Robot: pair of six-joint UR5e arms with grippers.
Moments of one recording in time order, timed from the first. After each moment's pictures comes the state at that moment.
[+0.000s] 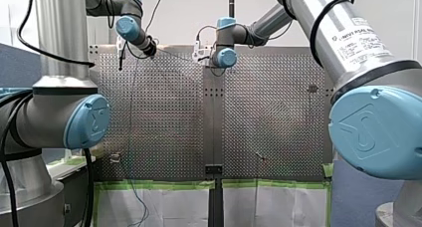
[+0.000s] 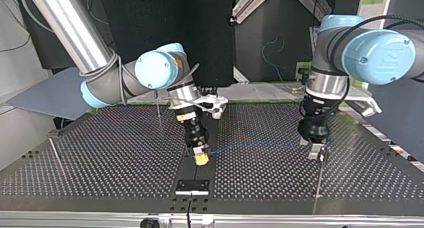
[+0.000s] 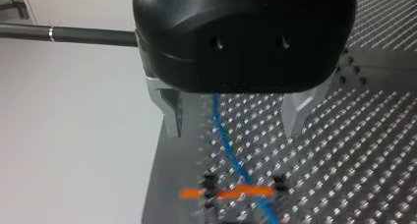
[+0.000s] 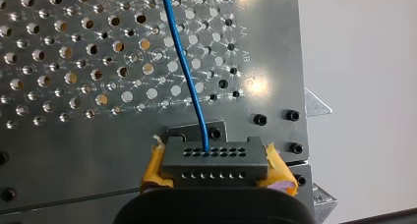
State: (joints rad) left arm -0.04 -1.49 -1.66 -3.14 -1.53 -1.61; right arm 2.31 -1.01 1.10 -0.28 1.61 1.64
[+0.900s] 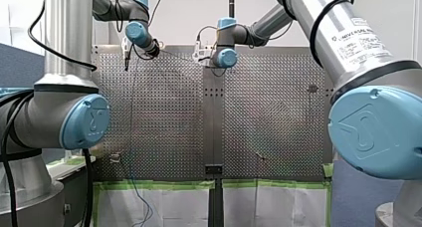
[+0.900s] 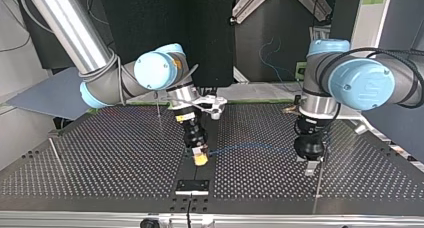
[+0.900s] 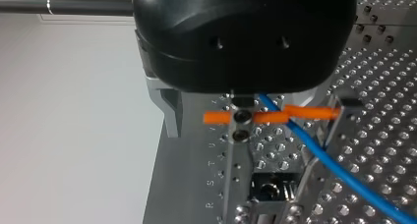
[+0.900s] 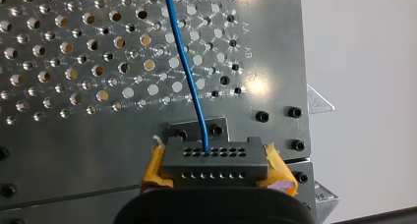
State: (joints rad) left arm -0.07 -1.60 -1.55 -3.11 -1.60 -1.60; right arm 2.31 -1.01 1.10 -0.28 1.60 1.64
